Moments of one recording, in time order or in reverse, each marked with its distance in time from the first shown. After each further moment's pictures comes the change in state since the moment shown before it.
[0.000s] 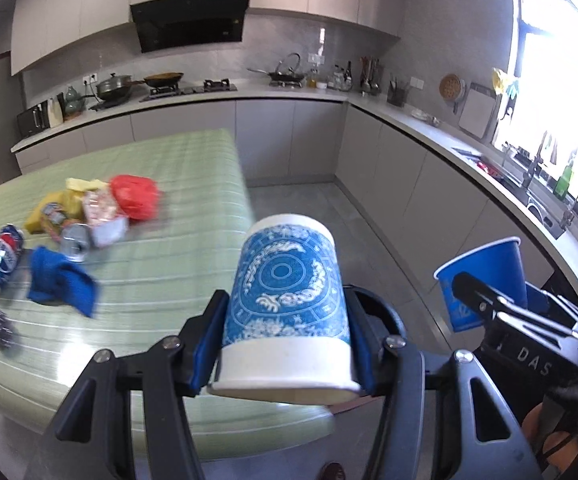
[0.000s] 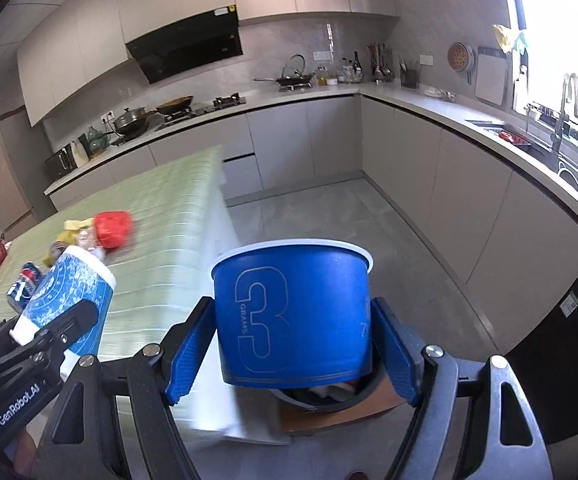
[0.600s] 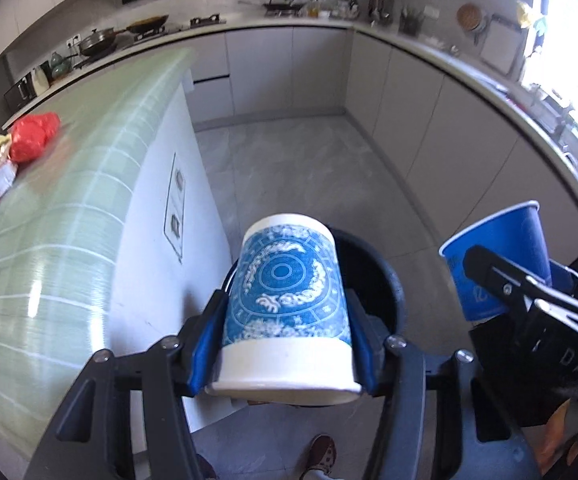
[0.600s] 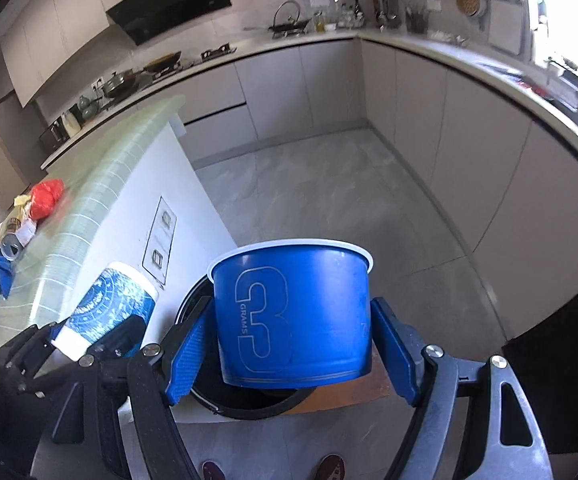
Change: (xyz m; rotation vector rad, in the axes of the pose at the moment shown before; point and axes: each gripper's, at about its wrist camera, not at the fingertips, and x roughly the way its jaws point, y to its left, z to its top) left arm 0.134 -0.088 -0.034 0.017 0.236 0.099; right arm 0.131 -0.118 -0.007 -0.002 0.193 0.074
